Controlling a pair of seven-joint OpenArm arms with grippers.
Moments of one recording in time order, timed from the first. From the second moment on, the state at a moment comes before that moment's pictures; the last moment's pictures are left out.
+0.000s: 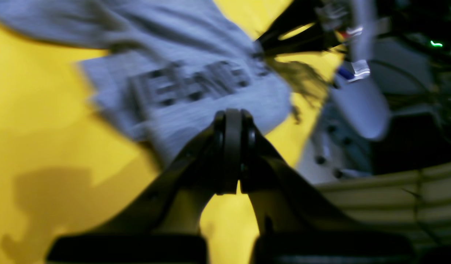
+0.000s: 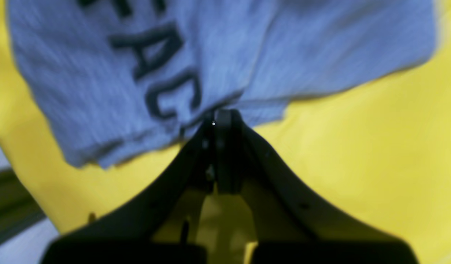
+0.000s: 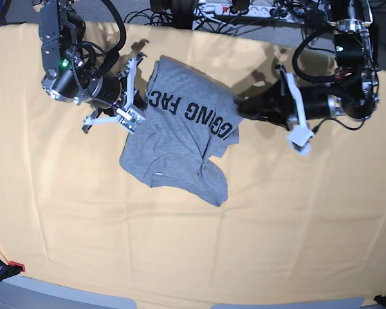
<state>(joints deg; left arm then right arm) 5.8 -22.8 -11.6 105.9 -80.9 -43.9 80.9 -10.8 14.3 -5.3 120.7 19.5 36.3 -66.4</state>
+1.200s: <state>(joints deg) 9.4 -17.5 4.7 93.5 -74.5 -44.1 79.7 -16.0 13.7 8.7 122.6 23.9 34.5 -63.9</state>
